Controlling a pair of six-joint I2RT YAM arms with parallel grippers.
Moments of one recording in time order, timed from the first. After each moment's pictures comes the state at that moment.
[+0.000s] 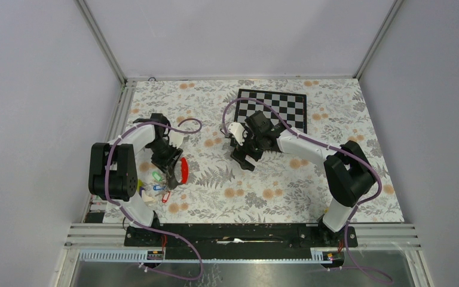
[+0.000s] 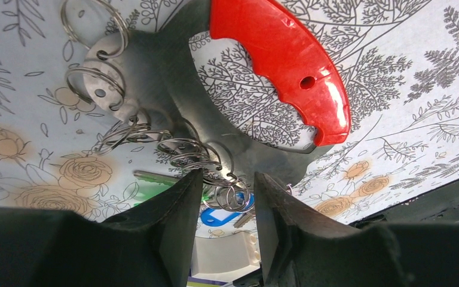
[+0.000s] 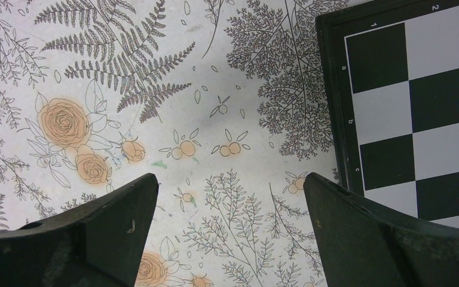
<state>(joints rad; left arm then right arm) -0.05 1.68 1.04 -0.95 0.20 0.50 0.69 1.74 1.19 -0.51 -0.30 -0.43</state>
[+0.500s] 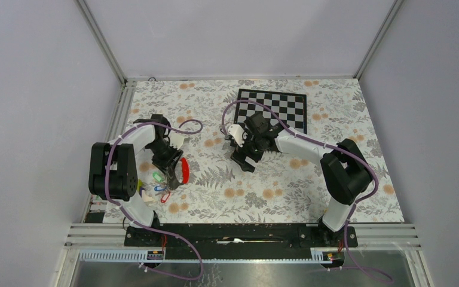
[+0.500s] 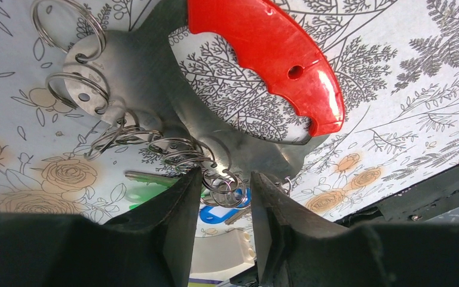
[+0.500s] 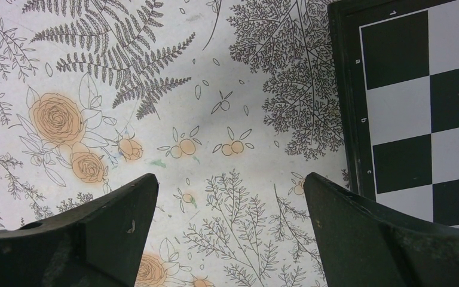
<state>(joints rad) -0.05 1.68 1.04 -0.97 0.23 0.52 0.69 1.76 1.19 -0.52 -0.30 -0.43</state>
